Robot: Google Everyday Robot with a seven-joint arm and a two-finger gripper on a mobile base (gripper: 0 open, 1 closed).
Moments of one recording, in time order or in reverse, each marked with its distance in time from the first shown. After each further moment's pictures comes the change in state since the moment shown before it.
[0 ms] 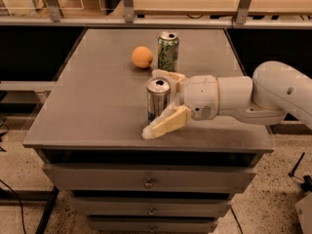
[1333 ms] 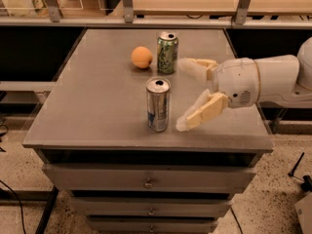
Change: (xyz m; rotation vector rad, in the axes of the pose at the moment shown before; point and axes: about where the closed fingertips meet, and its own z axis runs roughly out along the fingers) arm -0.026 0.002 -0.067 0.008 0.096 -0.003
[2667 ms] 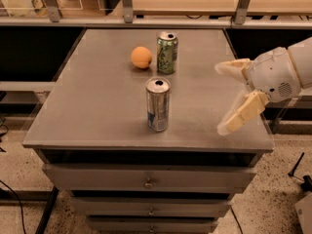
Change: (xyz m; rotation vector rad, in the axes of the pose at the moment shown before) arm 0.047 -0.016 -0.079 0.085 0.432 -0.001
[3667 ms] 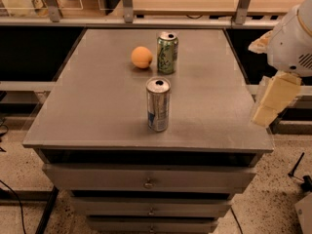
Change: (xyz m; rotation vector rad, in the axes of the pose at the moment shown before) arm -0.002 0.007 -0.076 0.205 0.634 -0.046
